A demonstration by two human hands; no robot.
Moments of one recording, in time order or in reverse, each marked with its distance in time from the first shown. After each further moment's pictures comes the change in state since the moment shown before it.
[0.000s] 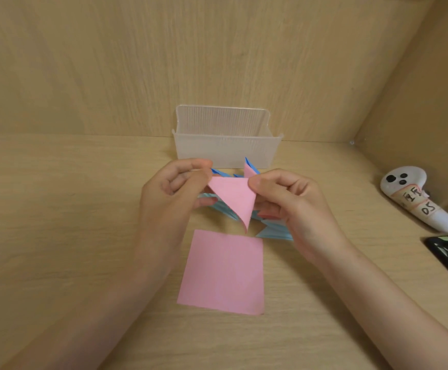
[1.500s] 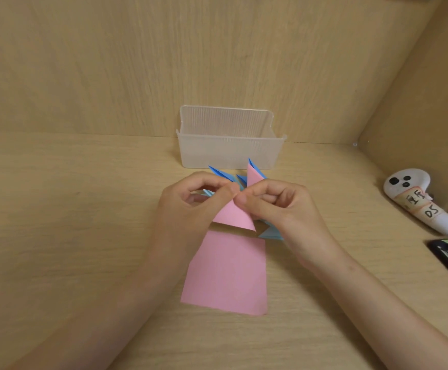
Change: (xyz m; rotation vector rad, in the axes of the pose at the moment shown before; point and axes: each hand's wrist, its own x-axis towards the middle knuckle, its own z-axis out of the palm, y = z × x) left_hand -0.005 -0.010 0.000 0.236 -0.127 0.145; right_hand -0.004 0.008 0.009 0.007 -0.124 -0.061
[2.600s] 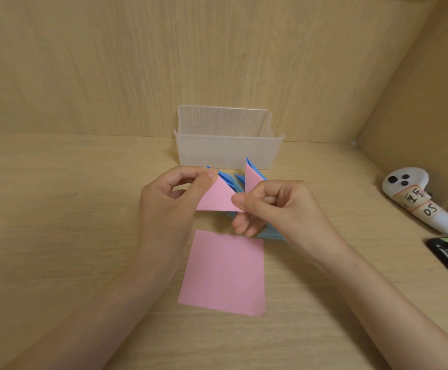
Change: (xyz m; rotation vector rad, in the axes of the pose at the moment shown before) left_hand 0.003 0.006 0.000 -0.102 0.211 -0.042; right_hand 0.000 -0.008 -0.006 -0.138 -0.072 0.030
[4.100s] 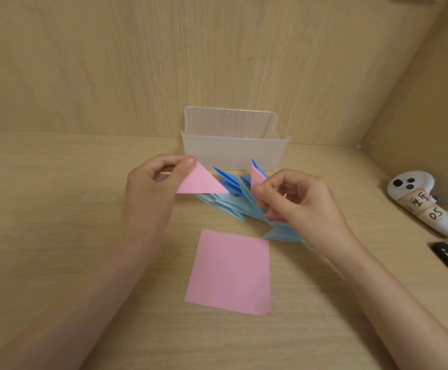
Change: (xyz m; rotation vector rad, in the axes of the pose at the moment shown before) left_hand 0.033 -0.011 -0.024 0.142 0.029 0.045; right_hand 0.007 0.008 -0.013 -0.250 0.169 -0.171
